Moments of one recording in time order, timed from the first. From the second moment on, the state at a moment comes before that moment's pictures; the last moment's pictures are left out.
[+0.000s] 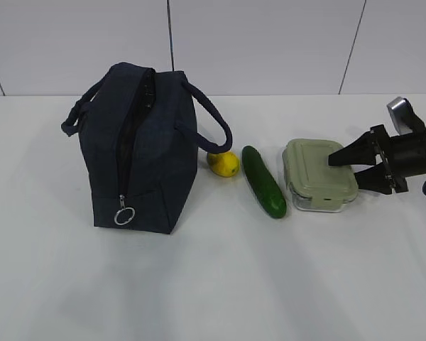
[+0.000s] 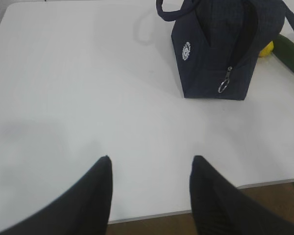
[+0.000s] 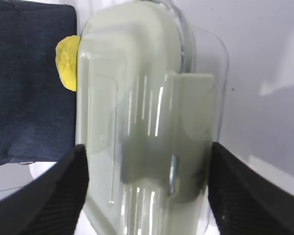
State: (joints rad) left arm 0.00 0.01 -0.53 -0.18 1.10 0.06; right arm -0.29 2.28 -1.41 1.25 1.16 -0.99
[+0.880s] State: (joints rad) left arm 0.00 0.01 -0.53 -0.18 1.10 0.06; right arm -0.29 2.28 -1.41 1.23 1.16 -0.99
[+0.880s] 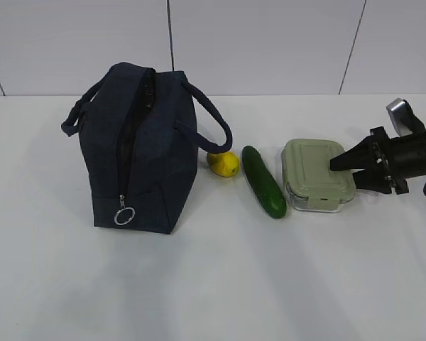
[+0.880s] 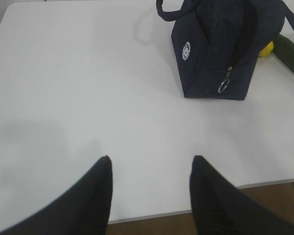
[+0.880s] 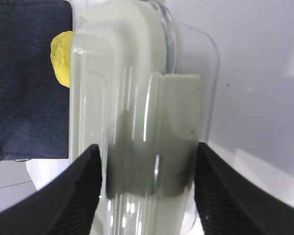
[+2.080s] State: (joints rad) left arm 0.00 0.01 -0.53 -0.18 1.10 0.06; right arm -0.29 2.28 -1.41 1.23 1.16 -0.99
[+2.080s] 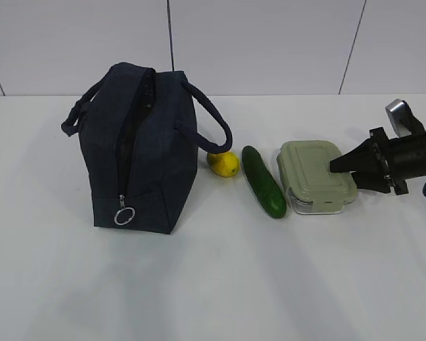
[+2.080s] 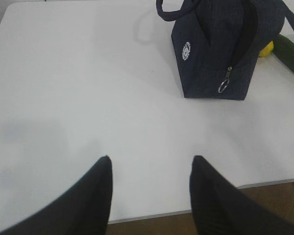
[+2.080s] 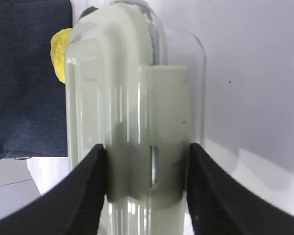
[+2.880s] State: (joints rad) left arm 0.00 0.01 -0.53 -0.18 1.10 0.06; right arm -0.29 2.28 -1.41 1.29 1.14 -0.98
